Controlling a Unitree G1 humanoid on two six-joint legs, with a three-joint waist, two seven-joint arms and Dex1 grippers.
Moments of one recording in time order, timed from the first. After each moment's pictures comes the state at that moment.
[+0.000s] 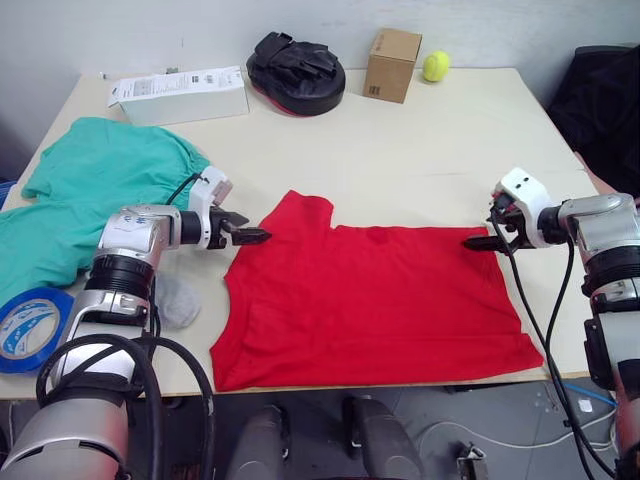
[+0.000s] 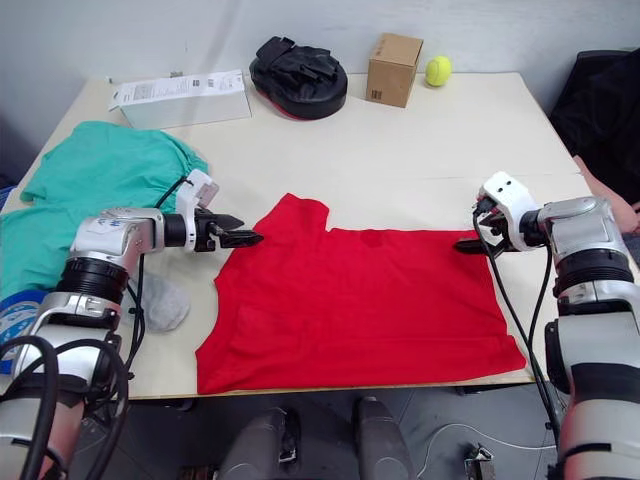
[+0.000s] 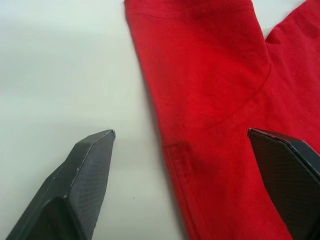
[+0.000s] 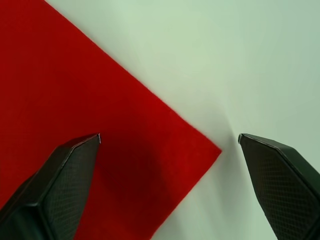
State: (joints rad) left arm -0.94 0.59 -0.11 0.74 -0.23 0.65 -0.94; right arm -1.04 -0.78 0.19 1.05 -0.07 0.33 1.09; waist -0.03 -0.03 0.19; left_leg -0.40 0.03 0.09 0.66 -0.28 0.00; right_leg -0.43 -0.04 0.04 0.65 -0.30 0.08
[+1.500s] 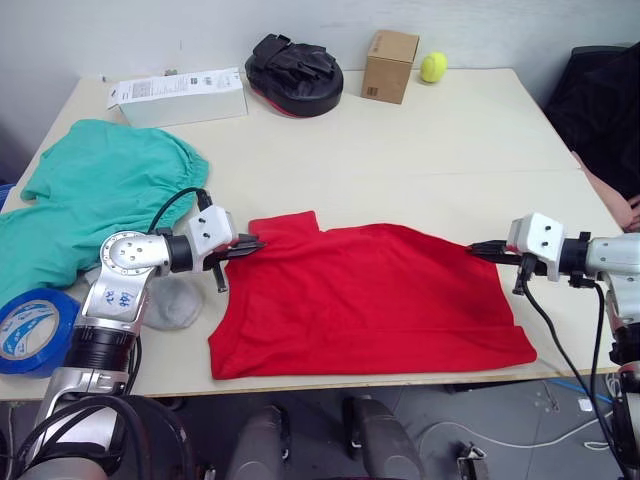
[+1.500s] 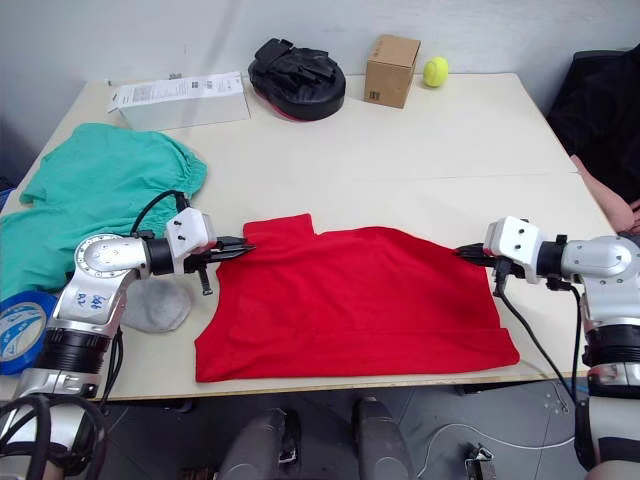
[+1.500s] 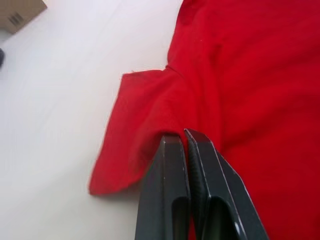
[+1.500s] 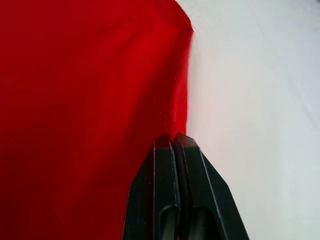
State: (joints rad) left arm -0.49 0.67 -0.02 0.20 -0.09 -0.08 -0.96; right arm -0.54 -0.90 -0.05 0.63 0.09 -0.50 1.28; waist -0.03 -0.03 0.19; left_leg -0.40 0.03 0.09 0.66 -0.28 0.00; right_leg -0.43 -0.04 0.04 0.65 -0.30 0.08
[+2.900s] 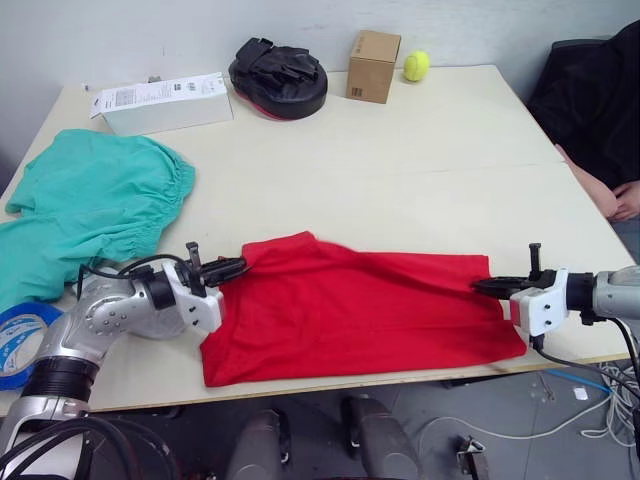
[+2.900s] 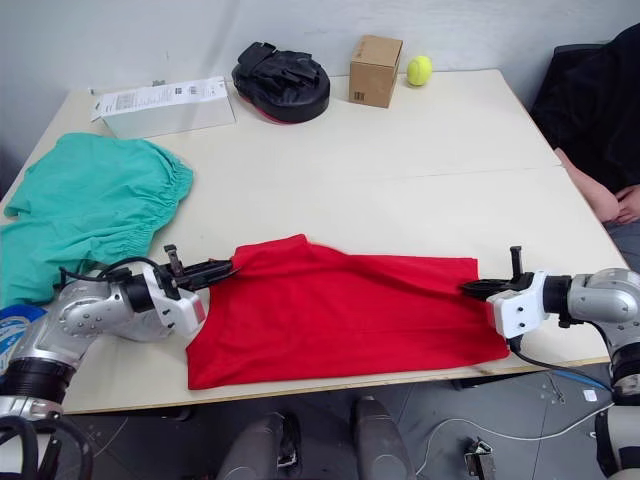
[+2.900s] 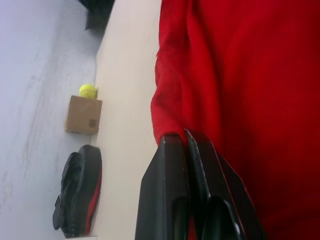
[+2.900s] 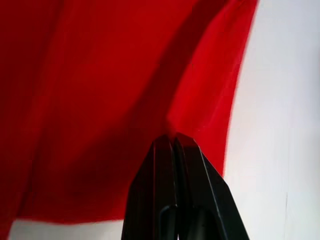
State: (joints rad) left arm -0.34 0.81 -0.03 0.42 0.41 -1.03 -0.44; right arm -0.54 -0.99 0.07 0.94 -0.30 -1.28 0.95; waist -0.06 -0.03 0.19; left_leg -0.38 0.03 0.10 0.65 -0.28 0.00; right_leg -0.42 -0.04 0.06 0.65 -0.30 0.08
